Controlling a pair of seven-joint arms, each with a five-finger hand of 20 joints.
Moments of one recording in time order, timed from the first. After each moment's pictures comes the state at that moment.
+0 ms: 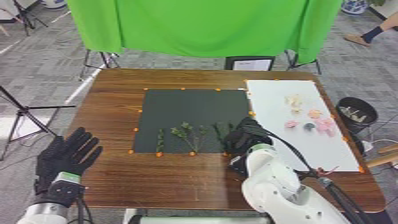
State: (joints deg) left arm 138.0 -50.1 -97.0 -124.0 5.5 14.0 26.9; right arm -85.3 -60.0 51.2 -111.8 -119.6 7.2 53.4
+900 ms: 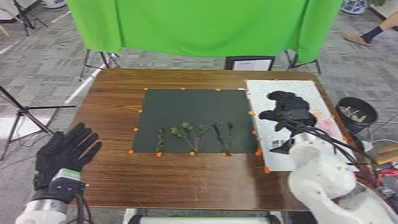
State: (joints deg) left arm 136.6 -49.6 -97.1 -123.9 7.9 14.1 26.9; right arm -96.0 -51.5 72.4 -118.2 -132.2 -1.6 33.2
